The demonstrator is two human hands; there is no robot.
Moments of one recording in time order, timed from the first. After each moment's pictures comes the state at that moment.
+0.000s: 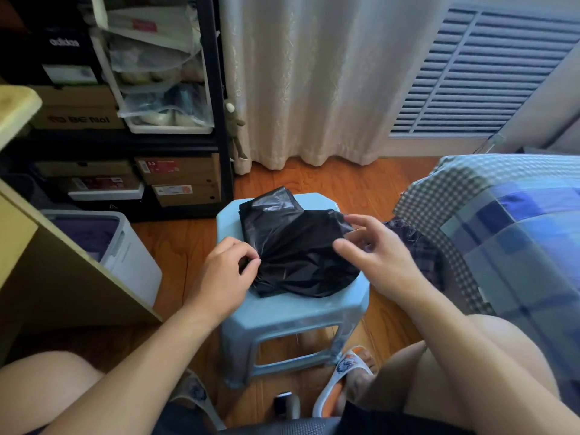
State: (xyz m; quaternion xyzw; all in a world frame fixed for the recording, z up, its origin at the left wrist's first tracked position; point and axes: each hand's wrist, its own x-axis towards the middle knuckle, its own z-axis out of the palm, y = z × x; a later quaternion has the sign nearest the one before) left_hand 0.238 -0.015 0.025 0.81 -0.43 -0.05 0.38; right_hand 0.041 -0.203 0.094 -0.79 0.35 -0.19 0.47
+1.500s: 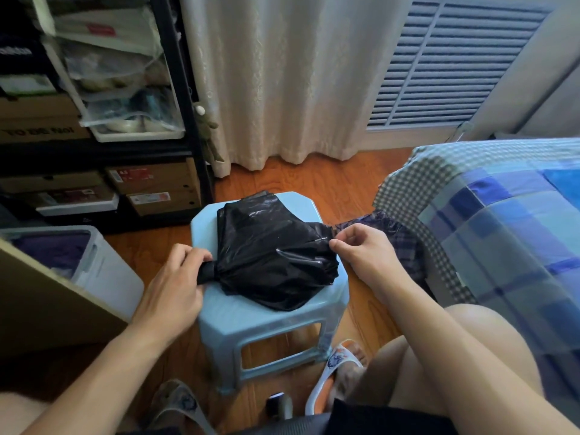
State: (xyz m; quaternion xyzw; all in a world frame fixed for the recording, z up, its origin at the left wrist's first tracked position) left_hand 0.249 0.013 0.034 0.86 -0.44 -0.05 0.25; right_hand 0.031 -0.224 0.079 -0.73 0.48 -0.19 0.46
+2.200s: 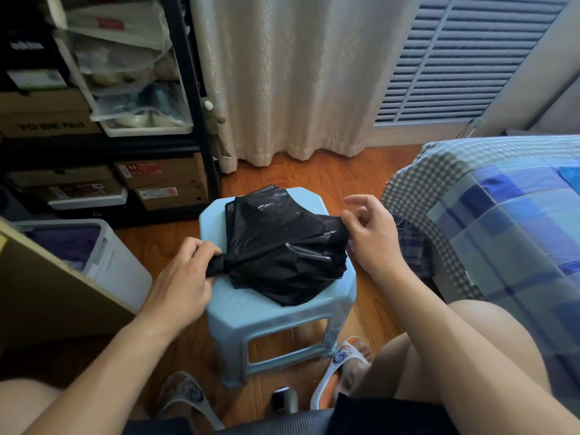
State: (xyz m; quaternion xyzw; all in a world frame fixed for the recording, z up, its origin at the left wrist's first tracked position) left_hand 0.255 0.014 0.035 0.85 -0.46 -0.07 0.24; right_hand 0.051 -0.230 0.075 -0.72 0.40 -0.32 0.47
